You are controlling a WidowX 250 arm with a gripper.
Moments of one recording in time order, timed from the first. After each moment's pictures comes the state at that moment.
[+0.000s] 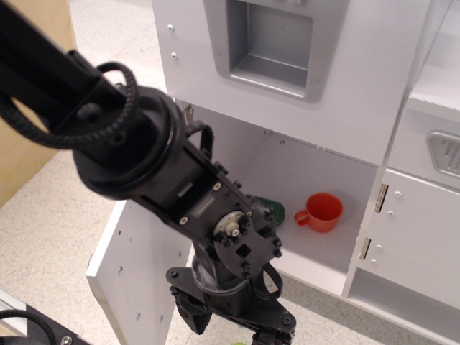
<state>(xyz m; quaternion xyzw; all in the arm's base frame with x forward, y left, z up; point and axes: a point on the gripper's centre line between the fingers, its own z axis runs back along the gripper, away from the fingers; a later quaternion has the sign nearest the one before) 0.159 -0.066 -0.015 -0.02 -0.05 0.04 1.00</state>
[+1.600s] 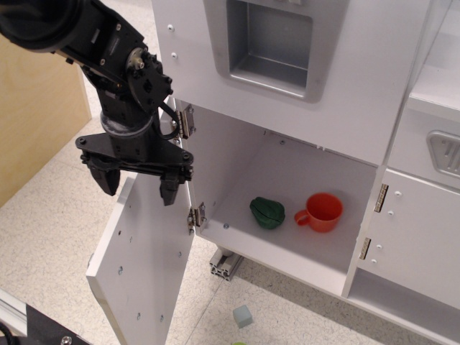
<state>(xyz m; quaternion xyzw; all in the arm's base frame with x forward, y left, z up) 0.230 0.083 0.016 0.08 -0.09 0.19 0.97</state>
